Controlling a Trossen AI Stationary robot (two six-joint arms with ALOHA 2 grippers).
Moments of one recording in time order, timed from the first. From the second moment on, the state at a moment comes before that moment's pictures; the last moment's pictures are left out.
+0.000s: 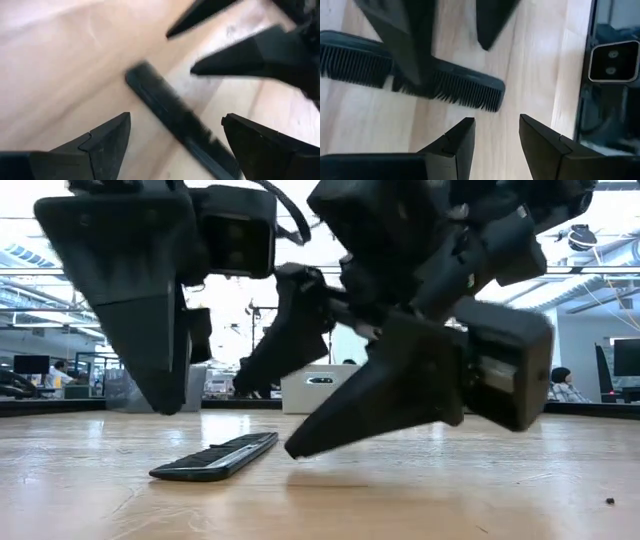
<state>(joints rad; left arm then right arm) -0.42 1.86 1.09 -0.20 0.25 -0.72 0.38 2.07 1.13 0.34 0.05 -0.47</state>
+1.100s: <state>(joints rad) -0.50 1.97 1.10 -0.27 -0.02 -0.82 0.34 2.07 1.13 0.39 0.21 -0.50</state>
